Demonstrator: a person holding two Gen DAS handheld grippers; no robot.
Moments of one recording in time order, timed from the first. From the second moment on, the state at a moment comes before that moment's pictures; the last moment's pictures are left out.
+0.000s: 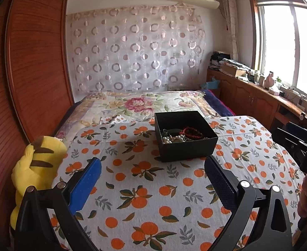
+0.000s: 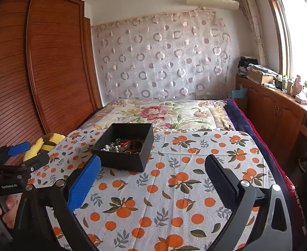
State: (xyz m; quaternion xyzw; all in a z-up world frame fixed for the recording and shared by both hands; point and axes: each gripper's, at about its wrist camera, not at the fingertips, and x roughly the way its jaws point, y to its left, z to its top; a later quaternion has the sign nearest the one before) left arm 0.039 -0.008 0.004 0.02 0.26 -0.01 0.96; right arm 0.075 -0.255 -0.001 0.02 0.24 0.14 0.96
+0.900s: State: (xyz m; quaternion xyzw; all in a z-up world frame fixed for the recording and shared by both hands) left arm 0.033 -0.016 0.010 0.01 0.25 -0.02 0.97; right arm 0.072 -0.257 -0.003 0.02 0.23 0.15 0.96
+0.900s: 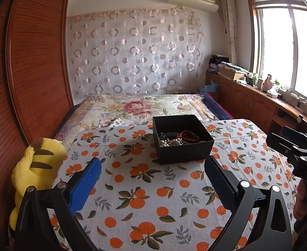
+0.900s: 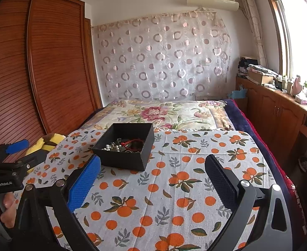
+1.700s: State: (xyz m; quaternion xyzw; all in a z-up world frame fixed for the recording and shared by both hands) left arm 0.031 -0.016 0.011 0.01 0.25 -0.02 0.97; right arm 0.071 -0.257 -0.002 0.03 0.23 0.15 0.96
